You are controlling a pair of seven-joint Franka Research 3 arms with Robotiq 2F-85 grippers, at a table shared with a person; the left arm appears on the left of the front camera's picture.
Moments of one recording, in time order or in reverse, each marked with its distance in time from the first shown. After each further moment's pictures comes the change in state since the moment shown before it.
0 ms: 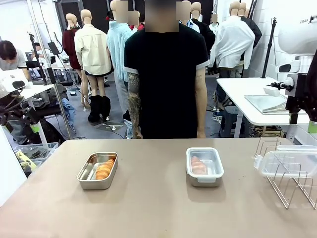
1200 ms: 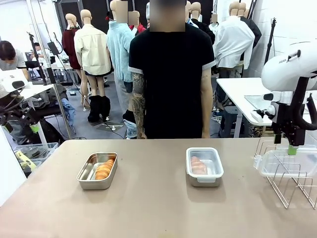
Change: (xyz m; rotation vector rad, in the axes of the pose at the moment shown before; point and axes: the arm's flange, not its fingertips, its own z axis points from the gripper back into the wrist) left arm 0.000 0.000 0.000 0.000 0.000 0.000; right arm 0.016 -0.044 -0.089 -0.034 -0.001 -0.025
